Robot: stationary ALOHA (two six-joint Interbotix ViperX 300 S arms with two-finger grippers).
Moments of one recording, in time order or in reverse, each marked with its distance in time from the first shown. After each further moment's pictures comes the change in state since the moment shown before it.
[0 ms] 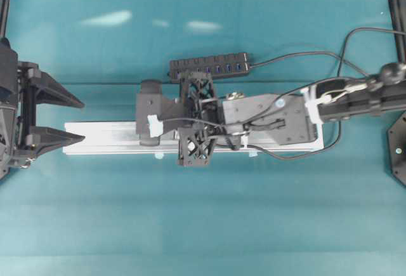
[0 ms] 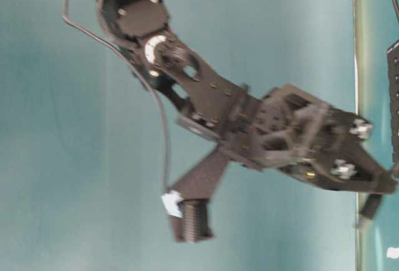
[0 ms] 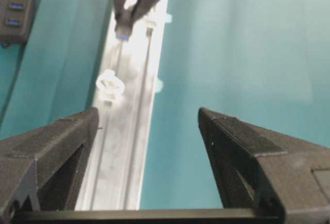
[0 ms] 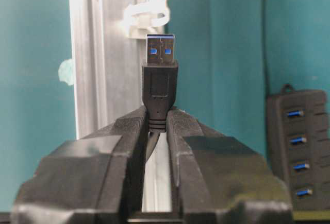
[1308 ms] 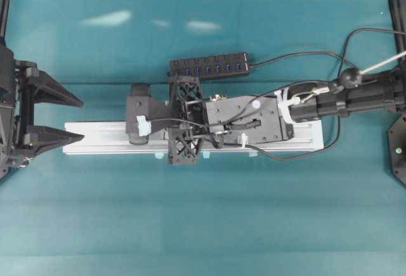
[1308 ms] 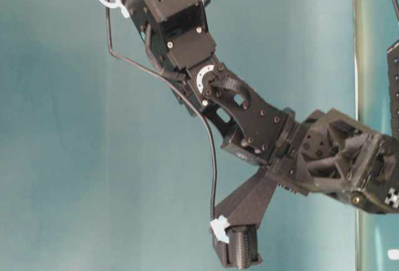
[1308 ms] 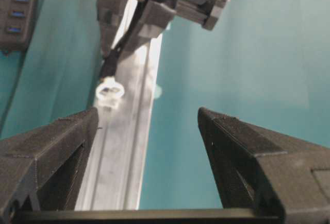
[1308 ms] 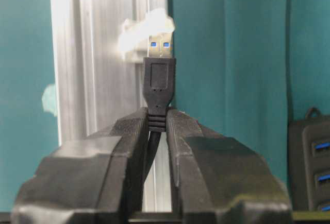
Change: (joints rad) left arm 0.000 -0.017 0.003 0.000 -0.011 0.000; right arm -0.028 0.101 -0.060 0.011 -0.061 -0.002
